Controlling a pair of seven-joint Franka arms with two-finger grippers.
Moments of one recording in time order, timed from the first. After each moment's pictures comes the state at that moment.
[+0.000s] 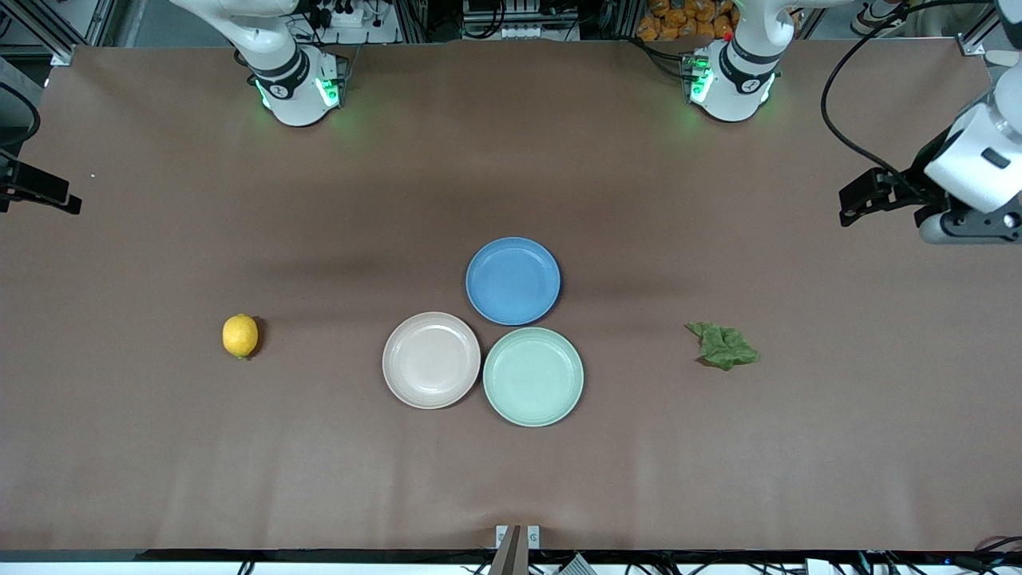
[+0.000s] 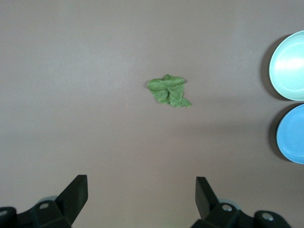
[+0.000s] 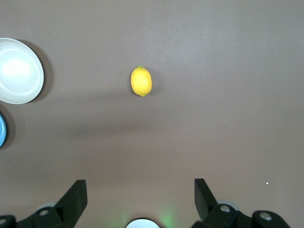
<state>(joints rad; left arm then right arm) -0.06 0.07 -0.08 -1.50 0.03 1.54 -0.10 -0.11 0.12 -0.01 -1.36 0.00 1.35 -0.07</state>
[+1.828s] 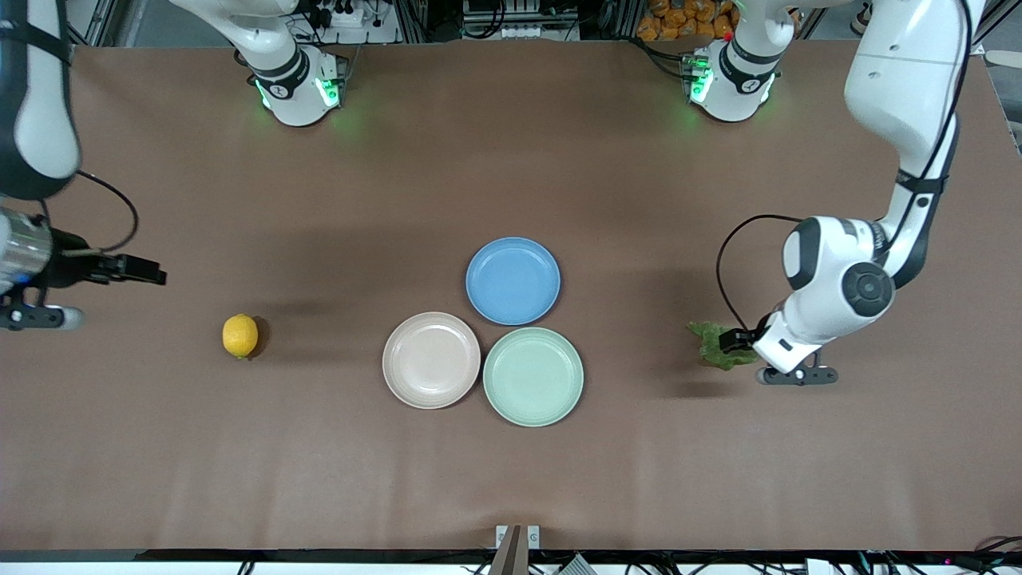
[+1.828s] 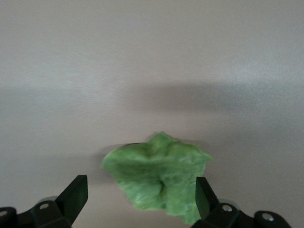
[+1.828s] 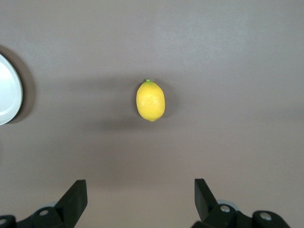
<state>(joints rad) -0.05 0.55 -0.08 -1.85 0.00 2.42 -0.12 -0.11 0.22 0.00 -1.63 0.04 1.70 -0.07</state>
